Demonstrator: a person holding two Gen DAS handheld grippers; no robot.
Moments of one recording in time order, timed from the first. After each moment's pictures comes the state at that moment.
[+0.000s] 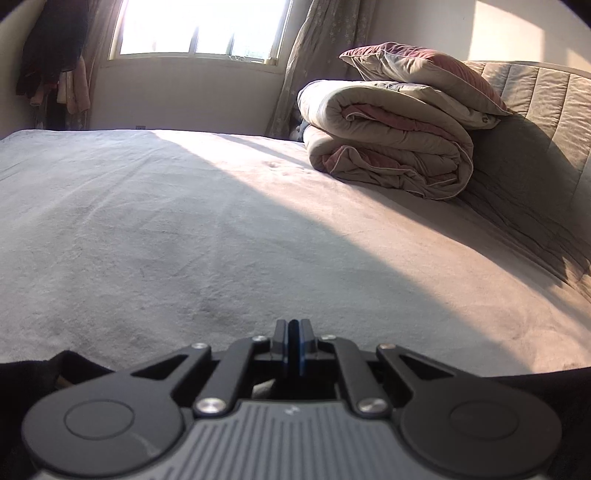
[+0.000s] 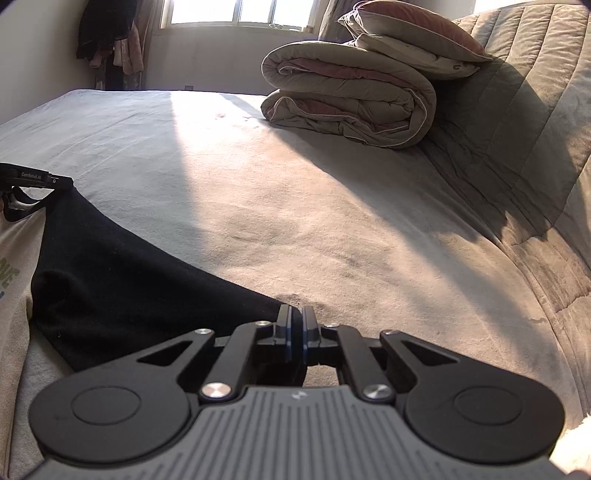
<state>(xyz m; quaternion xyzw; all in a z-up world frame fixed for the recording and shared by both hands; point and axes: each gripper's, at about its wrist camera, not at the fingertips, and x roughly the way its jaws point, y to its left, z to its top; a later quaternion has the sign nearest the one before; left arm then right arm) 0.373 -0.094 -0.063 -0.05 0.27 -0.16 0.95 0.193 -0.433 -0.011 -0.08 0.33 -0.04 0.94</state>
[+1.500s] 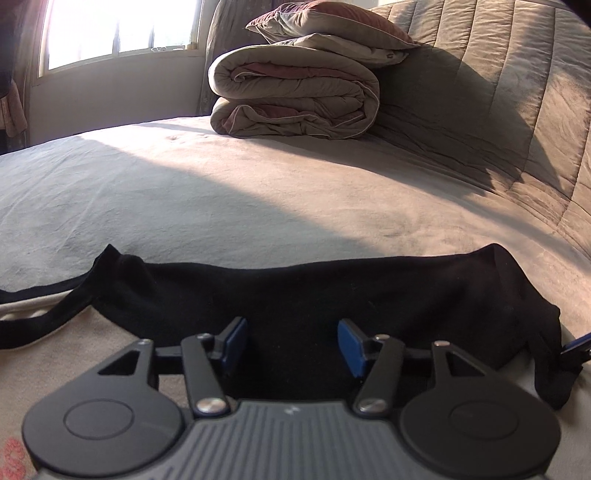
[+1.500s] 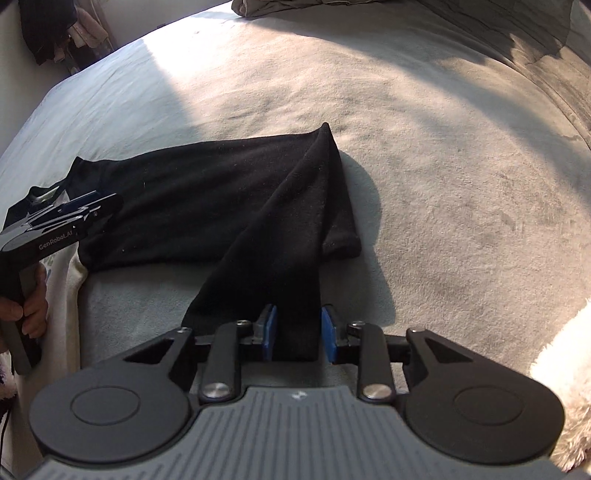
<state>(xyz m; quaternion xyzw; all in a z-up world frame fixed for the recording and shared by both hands) 0.269 -0.198 -0.082 0.03 0.29 -0.24 0.92 0.165 -0.453 -0.031 0.09 0.51 -0.01 0.86</state>
